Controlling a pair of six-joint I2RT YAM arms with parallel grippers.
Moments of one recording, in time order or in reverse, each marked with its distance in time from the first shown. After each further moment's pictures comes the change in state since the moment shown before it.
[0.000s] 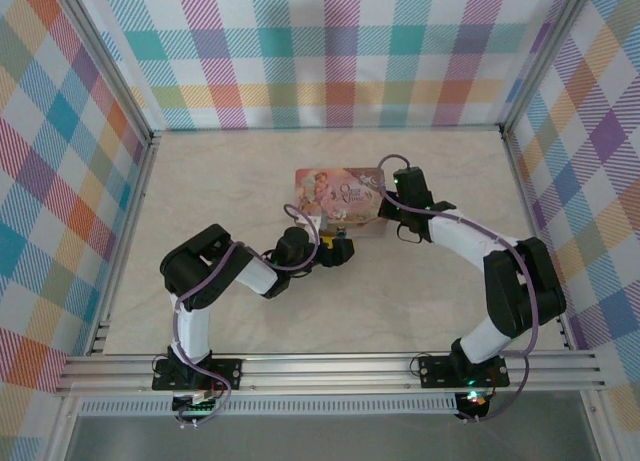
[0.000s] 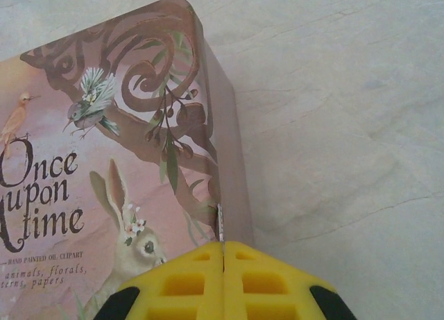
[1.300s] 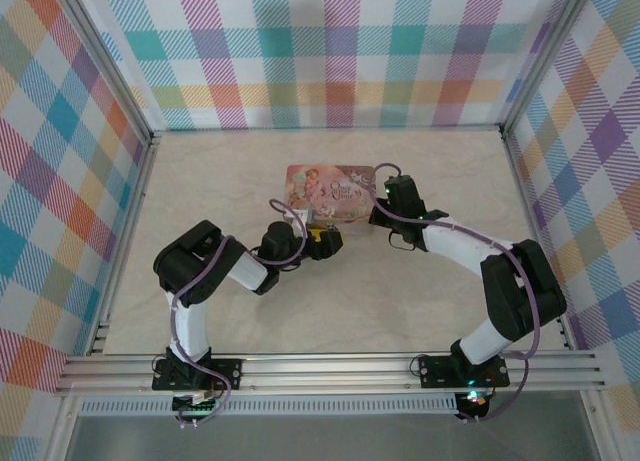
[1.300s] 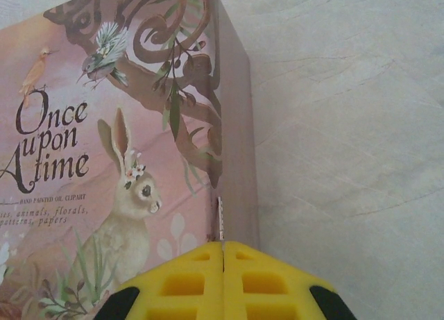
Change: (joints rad) left arm 0.106 -0.002 -0.044 0.116 0.131 -0.008; right arm 0.061 -0.015 -0.063 0.077 -0.016 0.046
